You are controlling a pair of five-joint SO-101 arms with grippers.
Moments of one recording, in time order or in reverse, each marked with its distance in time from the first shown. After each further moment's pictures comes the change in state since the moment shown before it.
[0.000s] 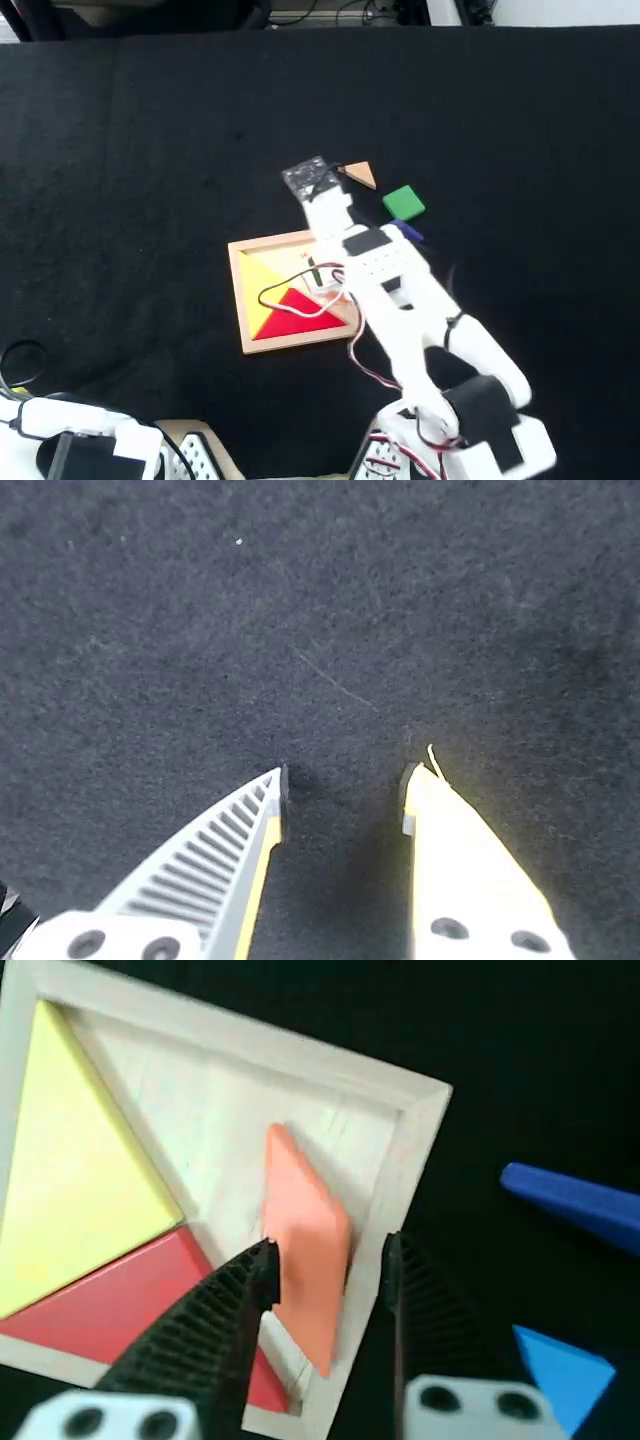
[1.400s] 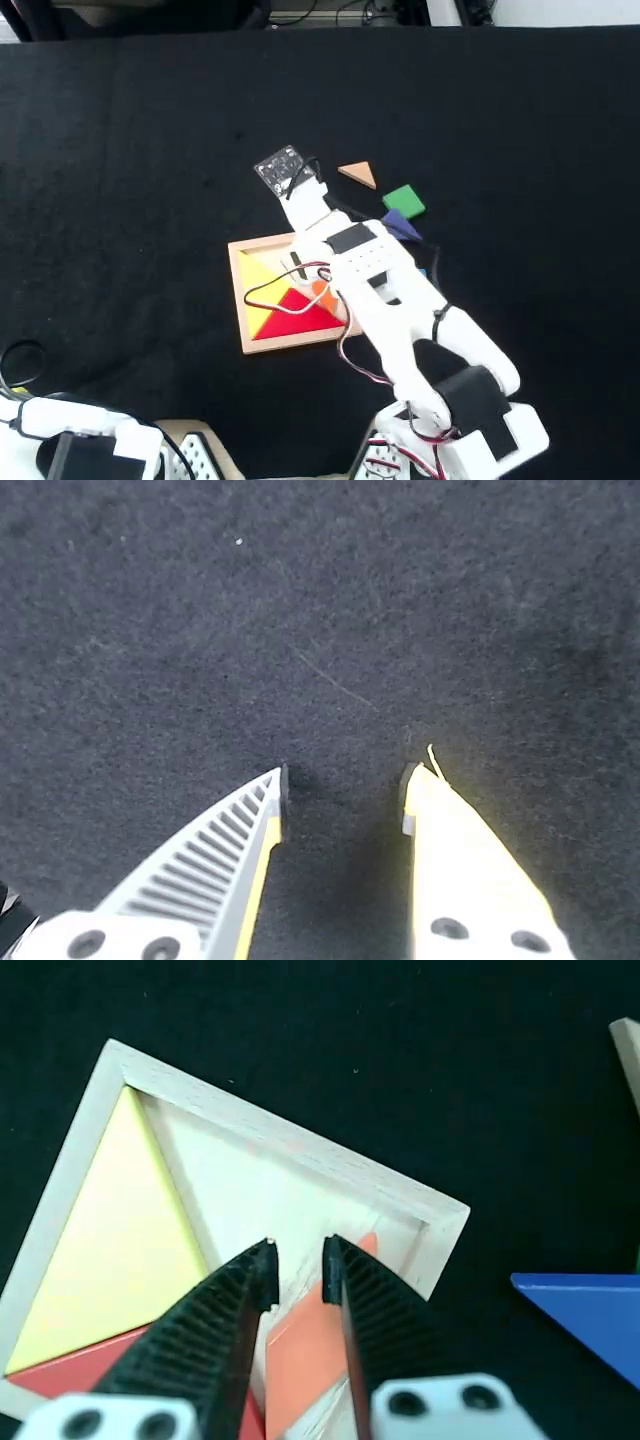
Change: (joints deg) left arm 0.0 0.0 0.0 0.0 0.0; right arm -4.0 4.1 -4.0 -7.0 5.3
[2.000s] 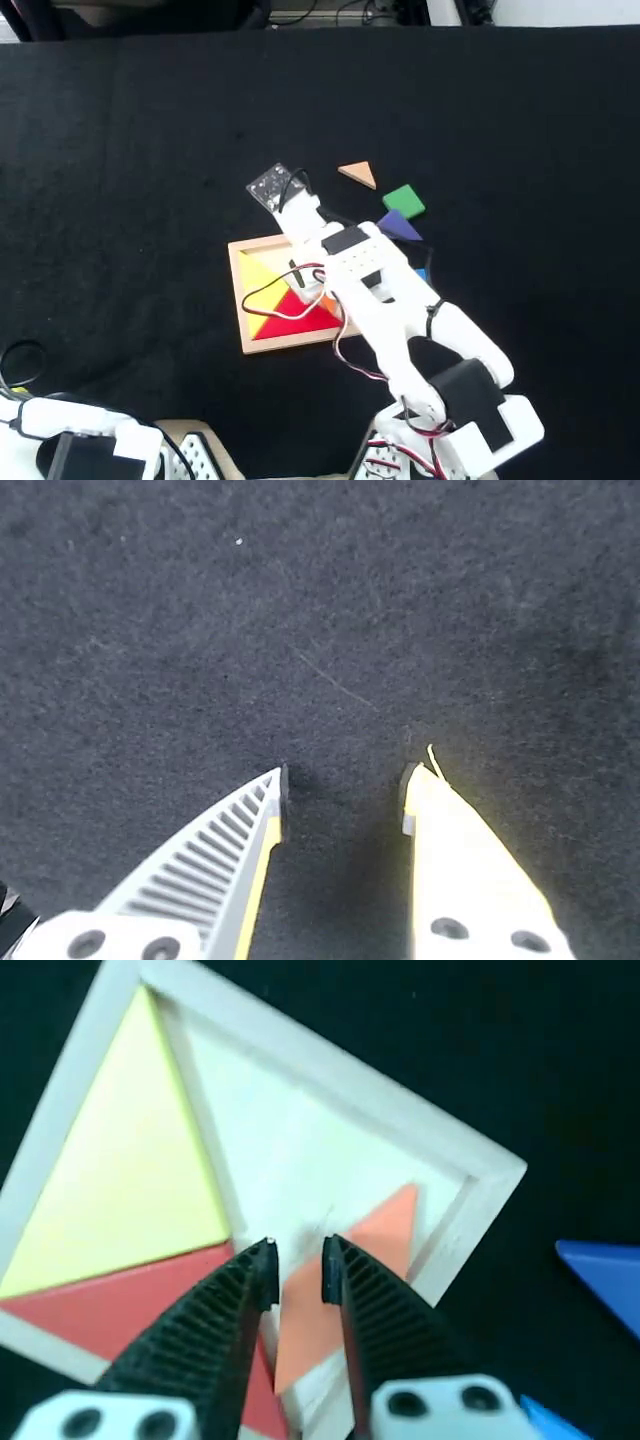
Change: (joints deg) left arm 0.0 0.0 0.0 0.0 0.0; right arm -1.1 2.5 0.0 6.5 3.6
